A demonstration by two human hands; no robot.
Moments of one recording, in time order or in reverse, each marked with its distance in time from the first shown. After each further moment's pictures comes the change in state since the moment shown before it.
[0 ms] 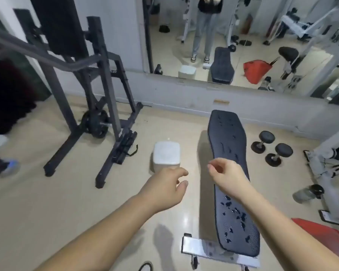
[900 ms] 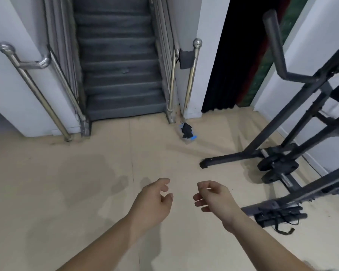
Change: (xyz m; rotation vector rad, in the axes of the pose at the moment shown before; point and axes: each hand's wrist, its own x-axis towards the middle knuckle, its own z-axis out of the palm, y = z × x) left_hand -0.431 -0.458 -0.227 -0.566 0.995 -1.048; right_hand -0.102 -0.539 0.532 0.138 -1.045 -0.305
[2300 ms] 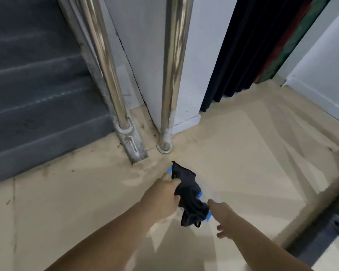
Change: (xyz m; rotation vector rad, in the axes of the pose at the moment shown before) left_hand 1.249 -0.273 0.253 0.654 -0.538 0.265; right_hand 1.238 0.085 0.002 0.043 0.232 0.746
